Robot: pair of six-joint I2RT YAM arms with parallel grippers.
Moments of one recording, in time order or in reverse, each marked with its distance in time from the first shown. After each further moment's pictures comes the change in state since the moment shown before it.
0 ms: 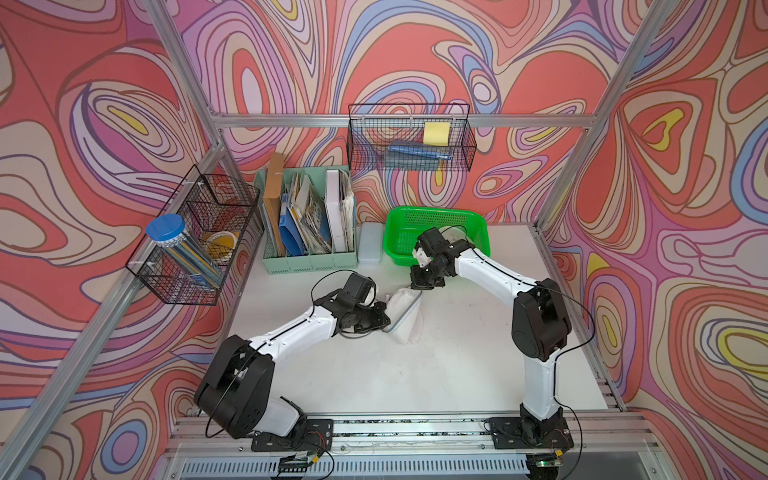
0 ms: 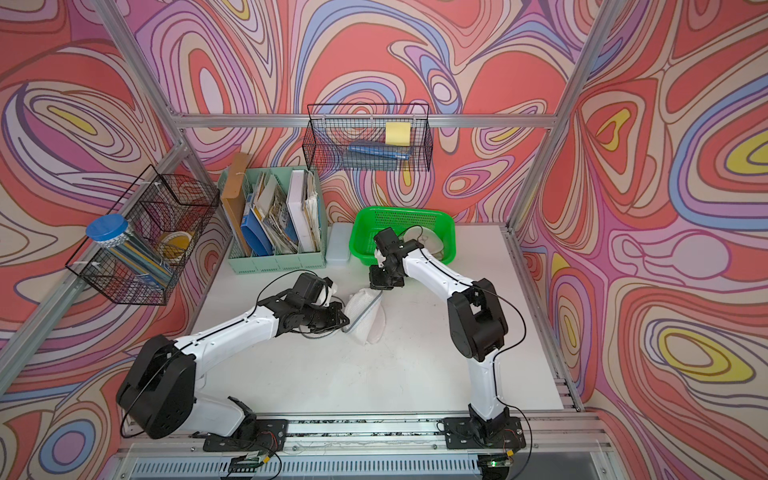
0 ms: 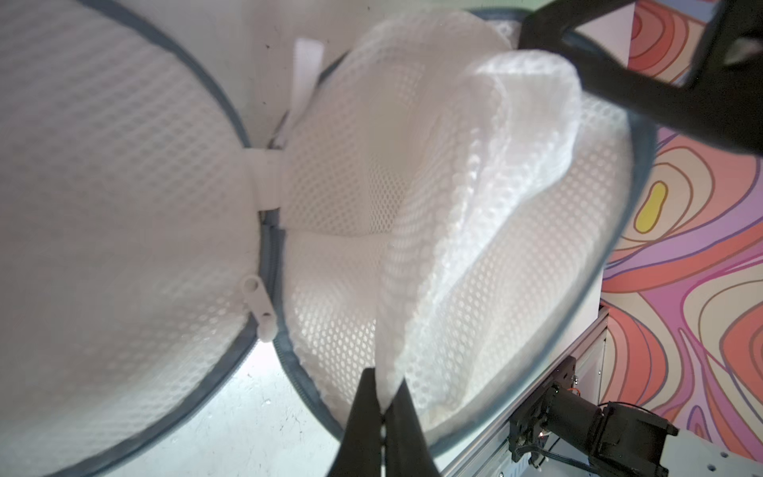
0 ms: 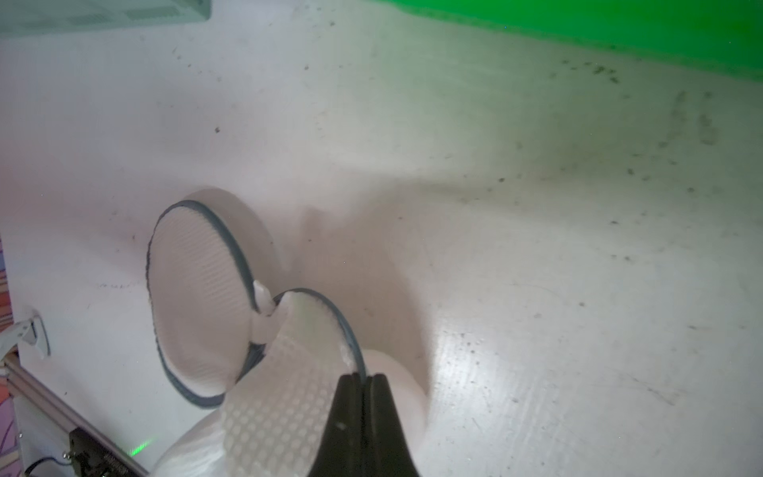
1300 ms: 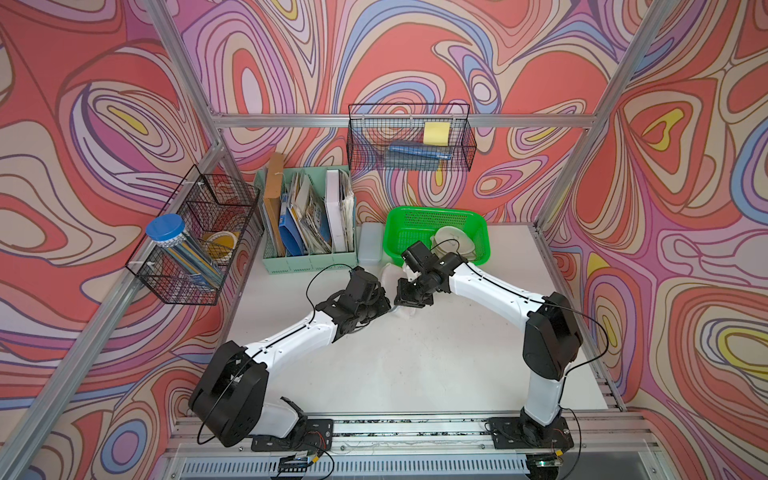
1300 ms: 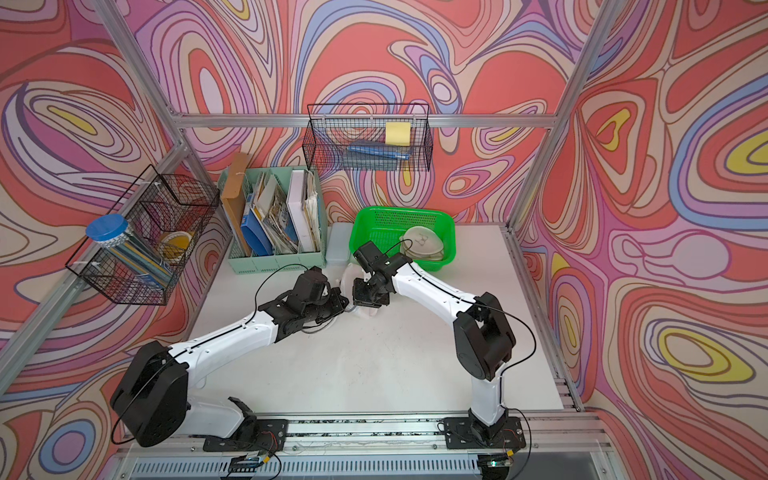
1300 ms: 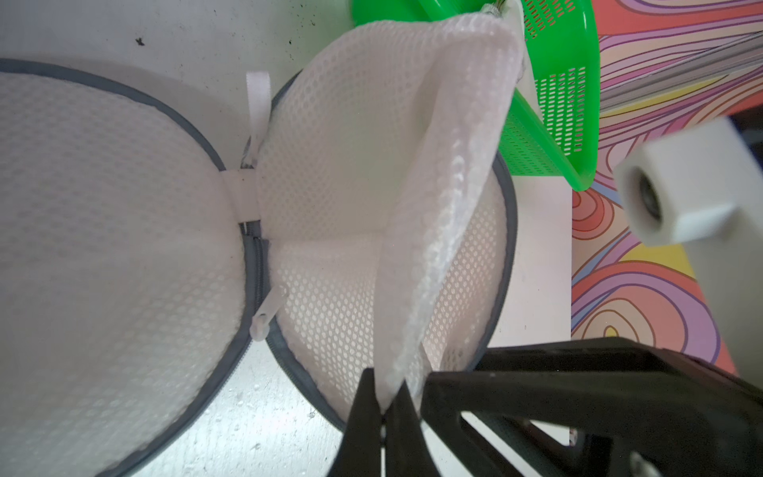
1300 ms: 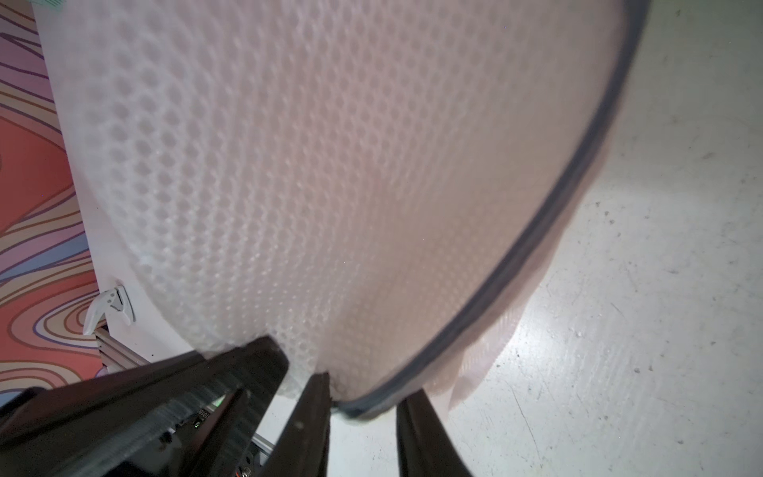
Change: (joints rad) left arm -0.066 -0.009 0.006 0.205 -0.289 -0.245; right arm 0.206 -0.122 -0.062 -0.011 -0.014 0.272
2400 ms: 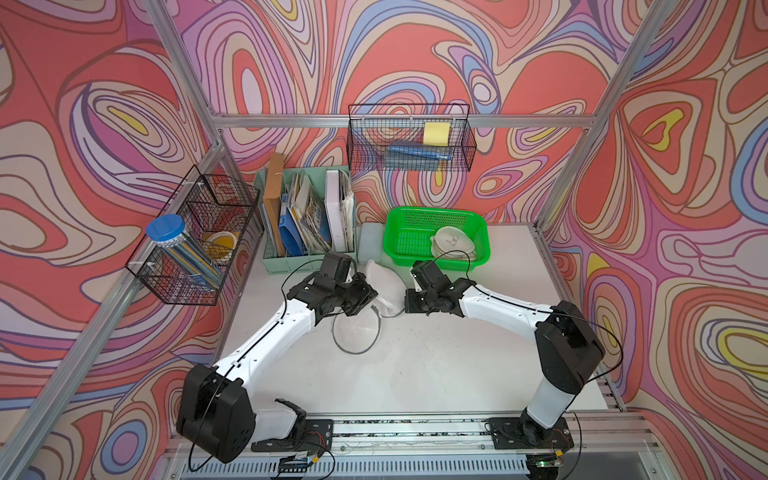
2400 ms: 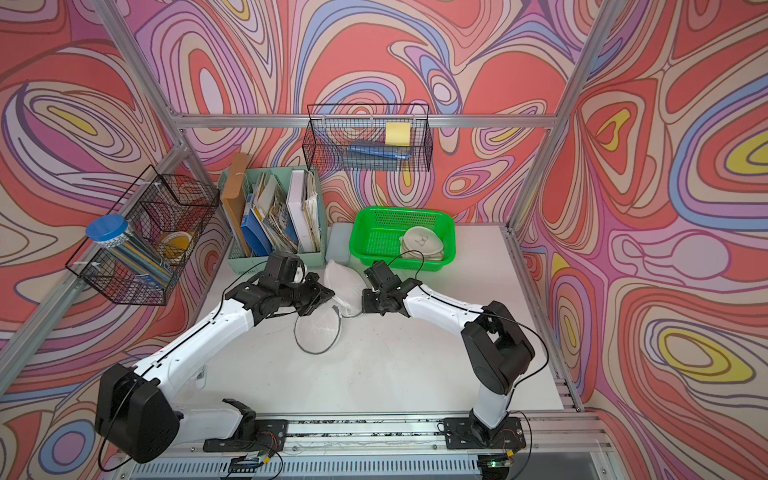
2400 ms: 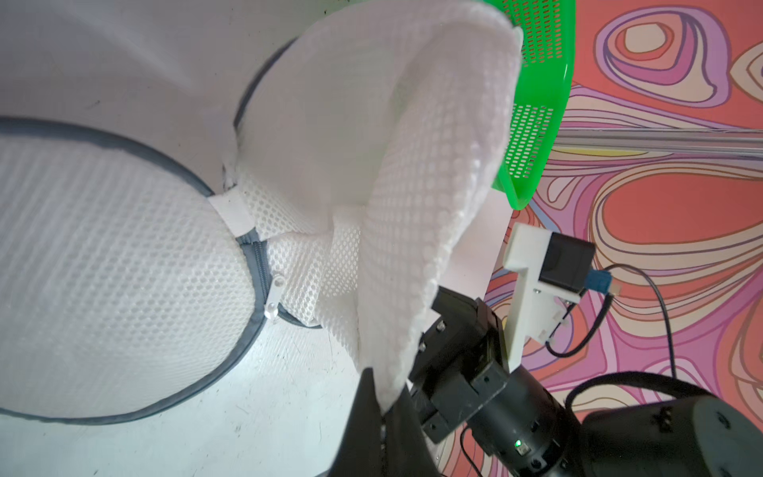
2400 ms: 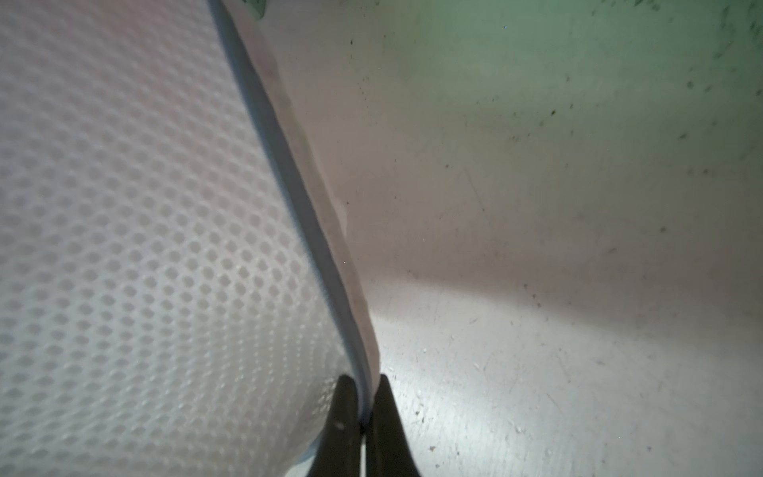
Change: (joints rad) left arm 0.192 -0.096 0.202 -0.393 0.289 -0.166; right arm 0.000 -0.134 -0.381 0.459 0.212 -0.128
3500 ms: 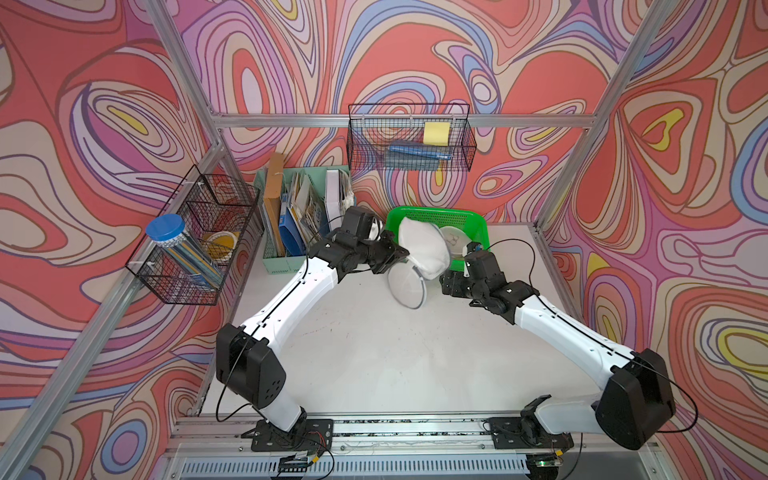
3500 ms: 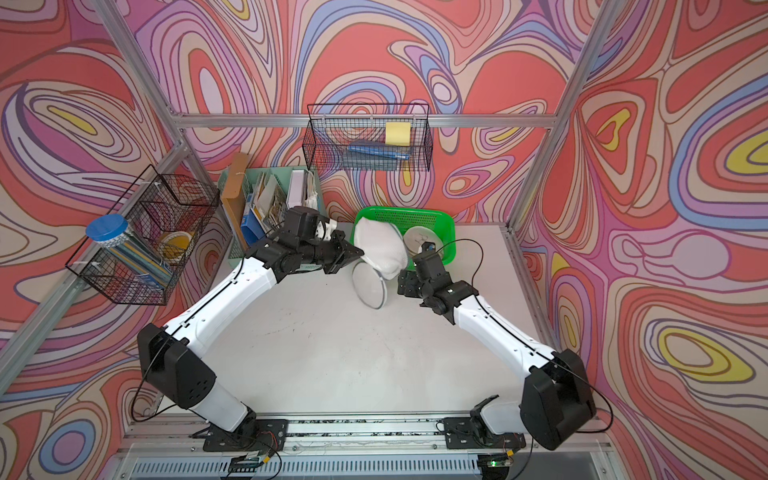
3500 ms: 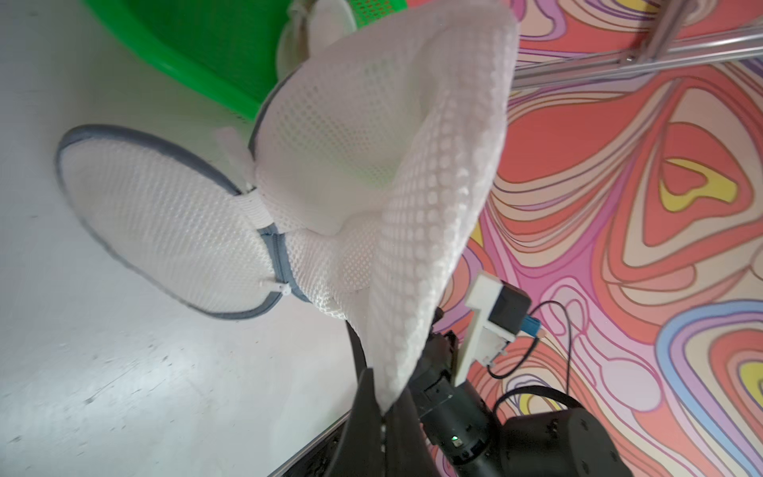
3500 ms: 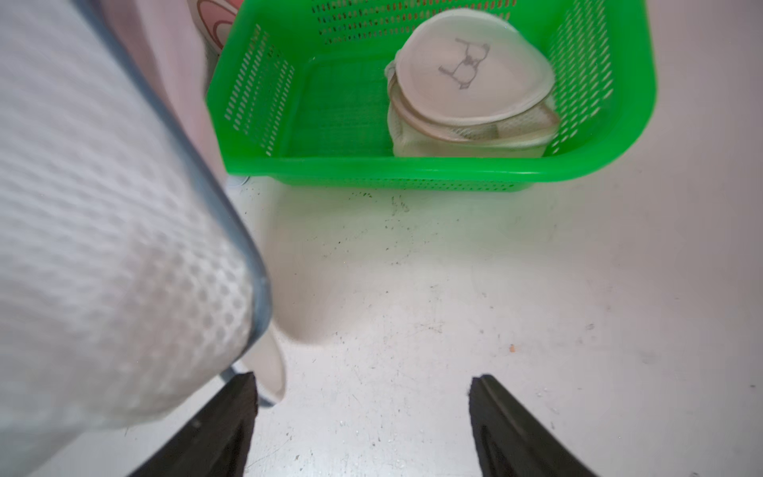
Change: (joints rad) left arm -0.082 0.316 0.534 0.040 0.150 0.028; right arm -0.219 -0.405 -0.171 -0.045 0.179 -0.082
